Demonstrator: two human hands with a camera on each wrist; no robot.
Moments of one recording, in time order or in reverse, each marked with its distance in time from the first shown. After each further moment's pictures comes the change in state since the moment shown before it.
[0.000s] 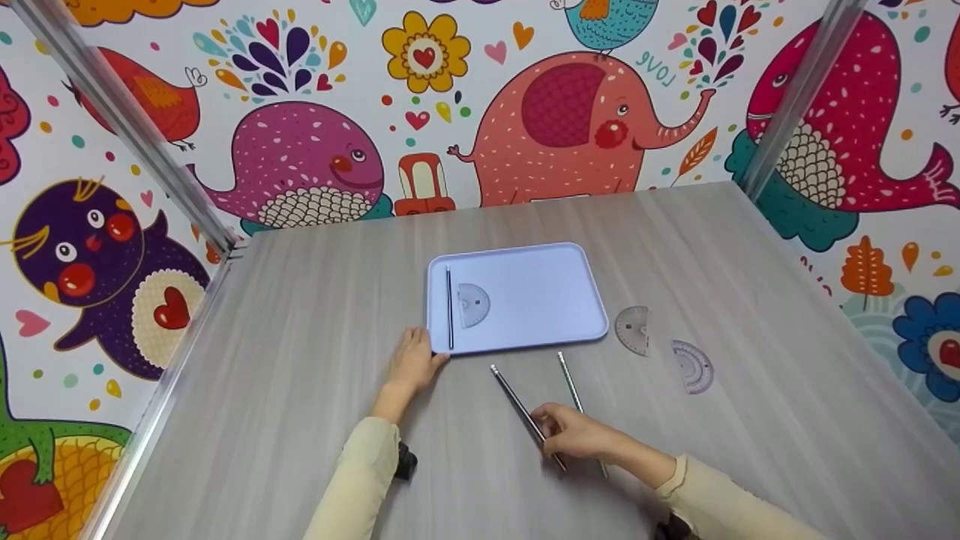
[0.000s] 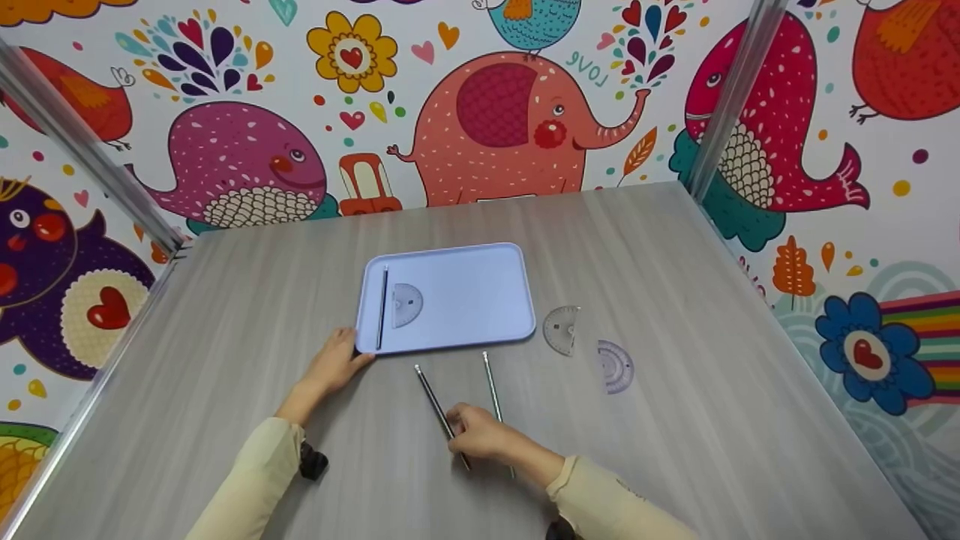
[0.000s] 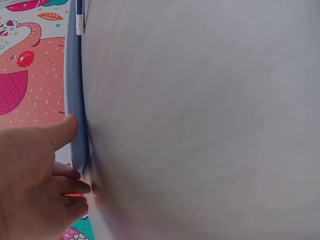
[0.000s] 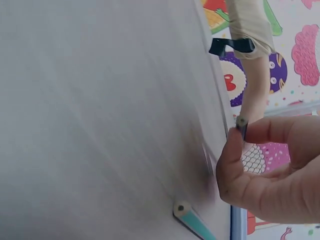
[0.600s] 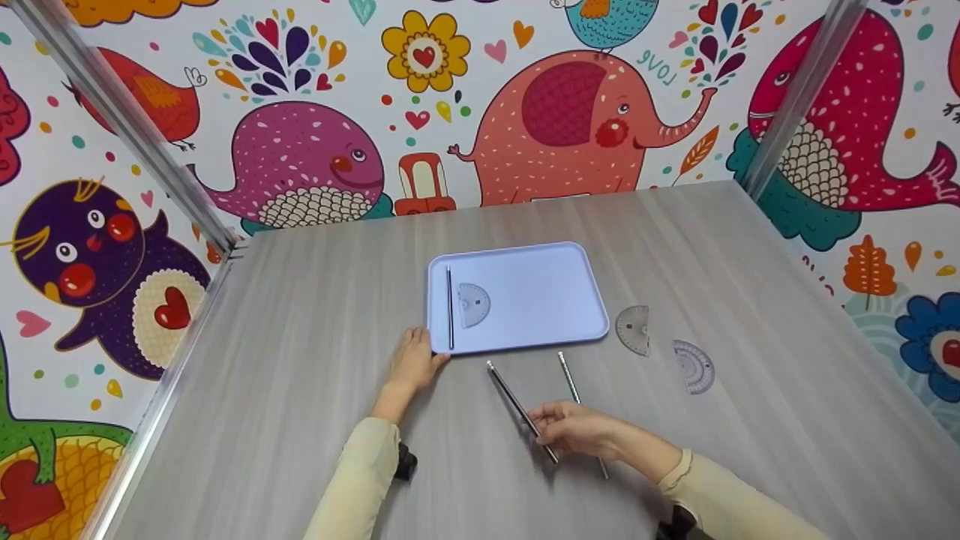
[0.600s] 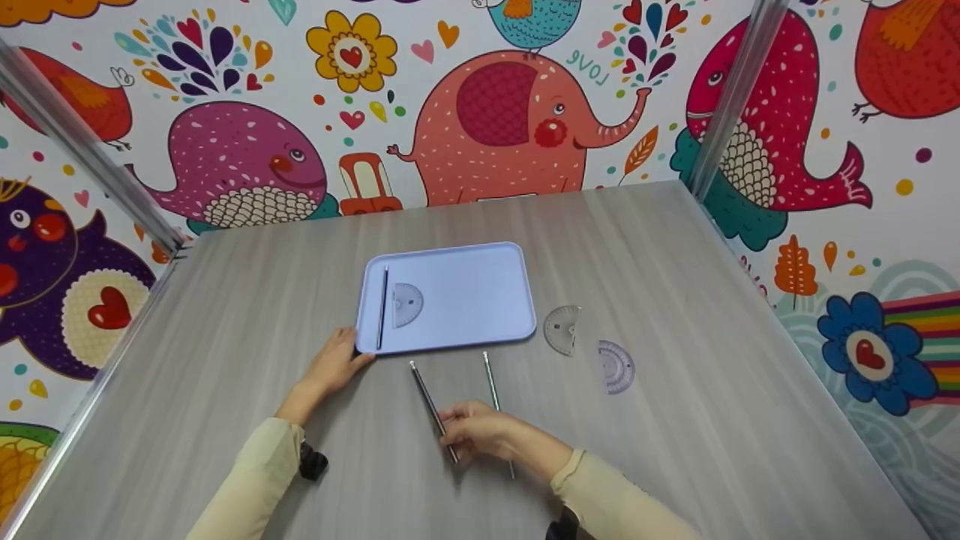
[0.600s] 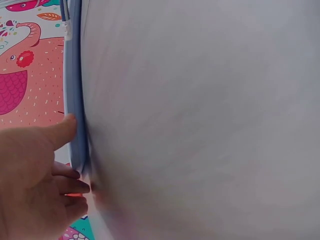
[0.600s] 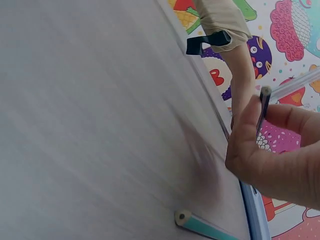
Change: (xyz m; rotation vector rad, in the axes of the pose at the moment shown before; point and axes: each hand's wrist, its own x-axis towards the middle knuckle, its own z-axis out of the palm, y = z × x) left_hand 0.003 0.000 0.002 -0.014 0.028 0.000; right_hand 0.003 0.001 -0.008 0.537 -0.127 0.211
